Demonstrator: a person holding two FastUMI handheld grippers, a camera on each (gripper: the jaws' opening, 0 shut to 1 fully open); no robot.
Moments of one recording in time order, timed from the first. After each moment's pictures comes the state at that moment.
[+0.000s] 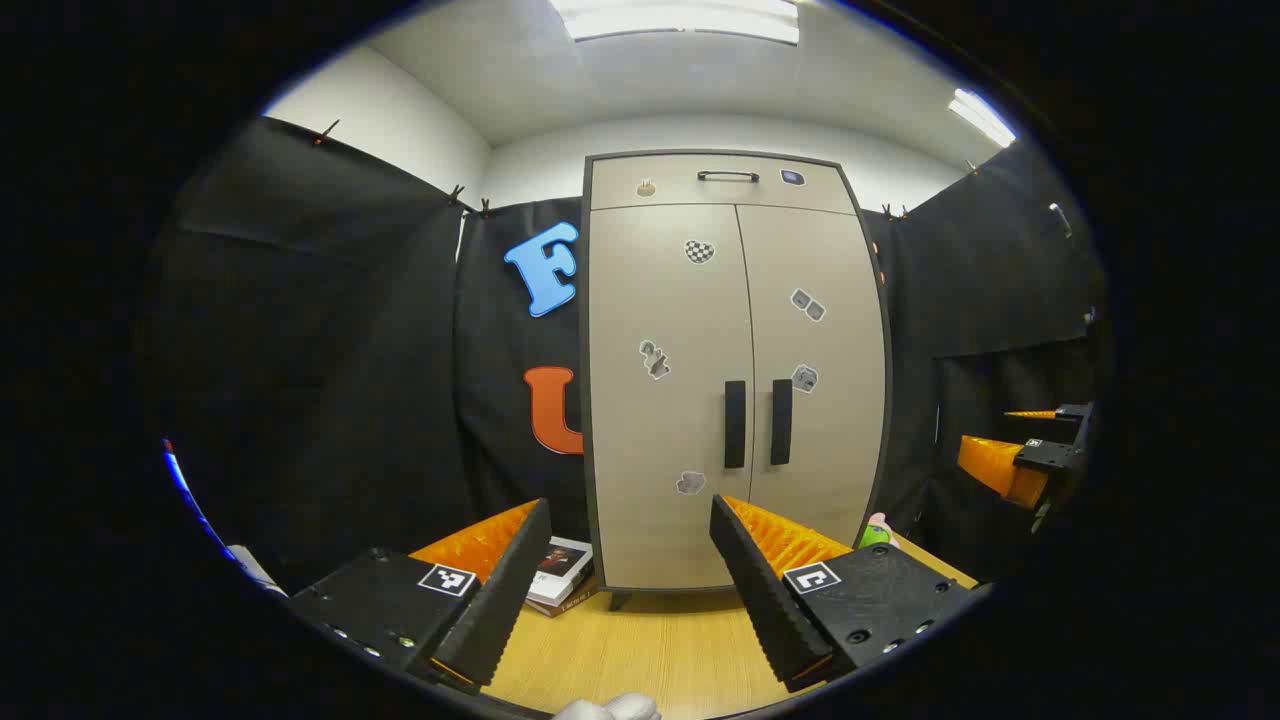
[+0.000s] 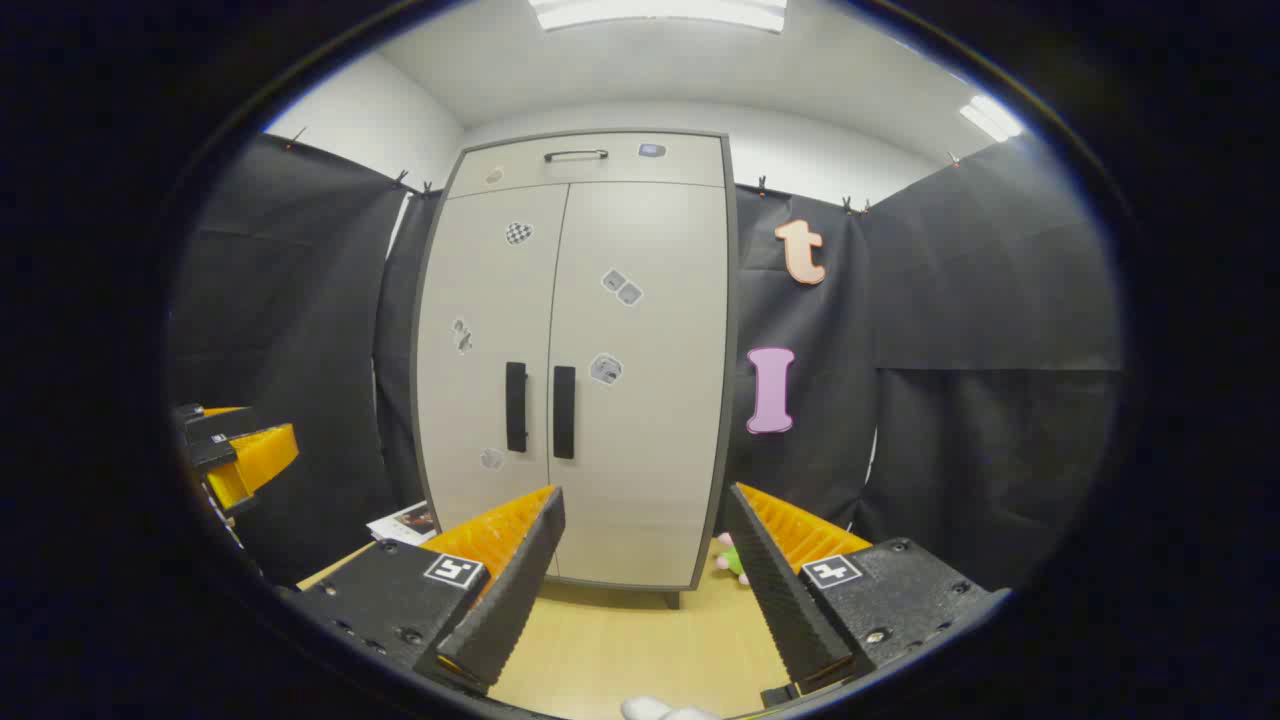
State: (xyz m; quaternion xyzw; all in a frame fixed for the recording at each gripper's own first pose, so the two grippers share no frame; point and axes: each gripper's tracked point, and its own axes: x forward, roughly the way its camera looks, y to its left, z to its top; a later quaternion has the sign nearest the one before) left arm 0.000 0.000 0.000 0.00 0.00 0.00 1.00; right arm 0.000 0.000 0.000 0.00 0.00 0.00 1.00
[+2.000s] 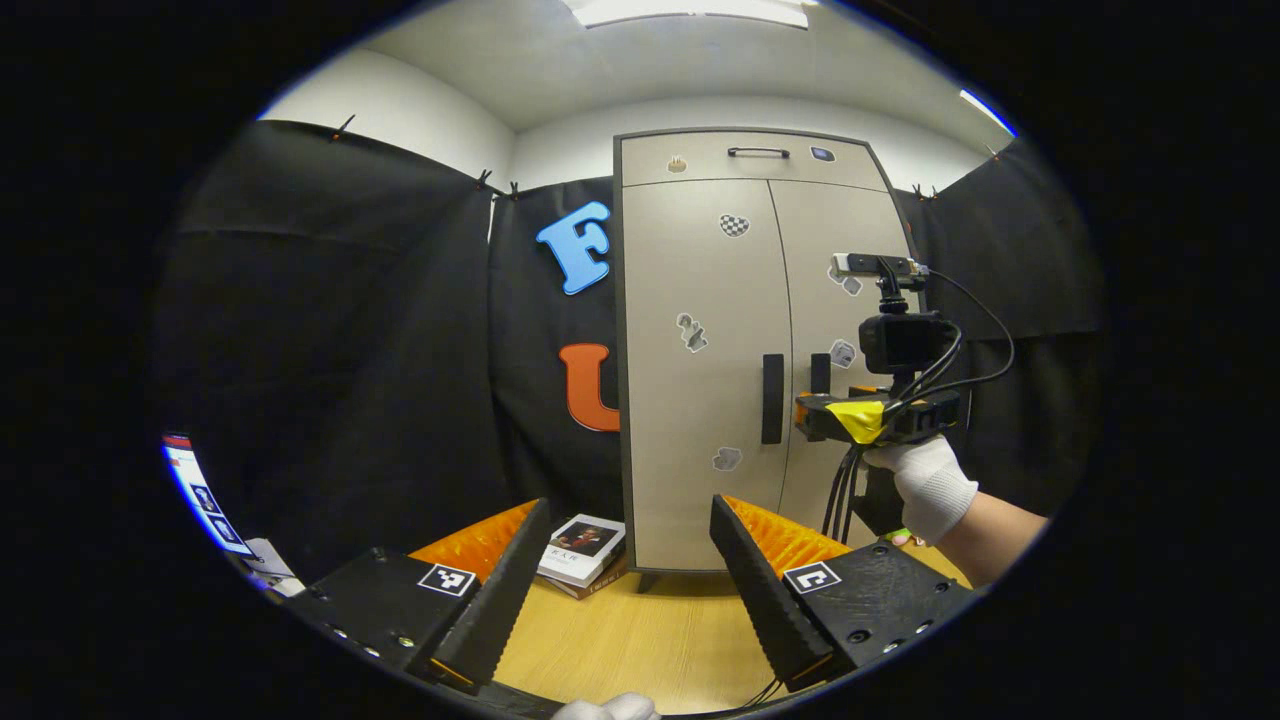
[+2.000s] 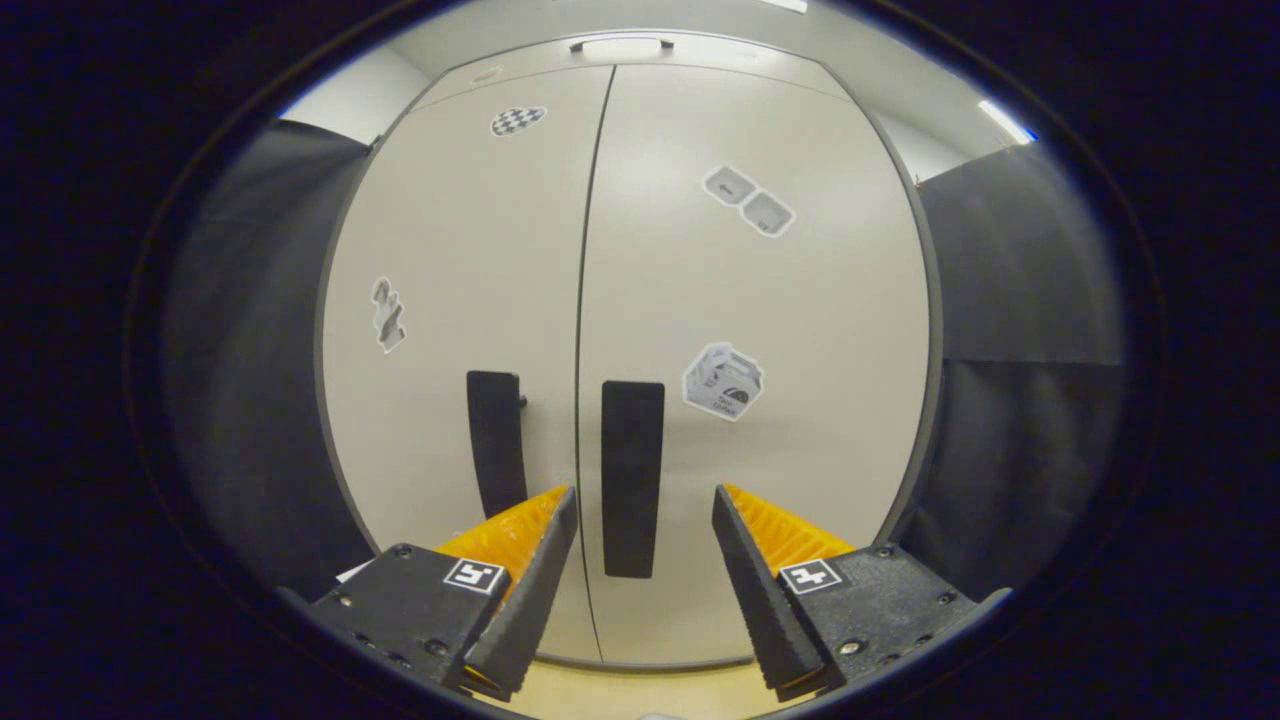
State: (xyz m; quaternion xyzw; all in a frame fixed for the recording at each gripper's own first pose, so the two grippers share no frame) left arm -0.009 0.028 -0.017 0.00 0.04 0.06 1.00; right arm 0.275 0.103 0.012 0.01 0.02 -0.01 1.00
